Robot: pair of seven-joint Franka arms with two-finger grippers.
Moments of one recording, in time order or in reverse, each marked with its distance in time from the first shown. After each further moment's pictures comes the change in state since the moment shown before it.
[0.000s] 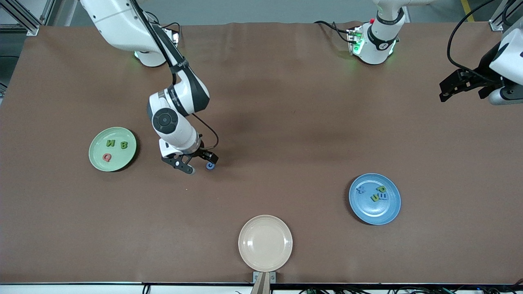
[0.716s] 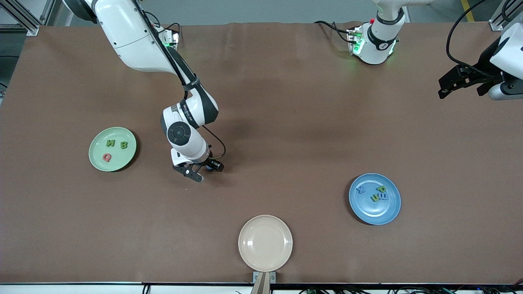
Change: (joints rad) left arm 0.000 -0.013 0.000 -0.018 -0.014 0.005 0.000; right arm 0.021 0.130 -0.002 0.067 0.001 0.069 0.020
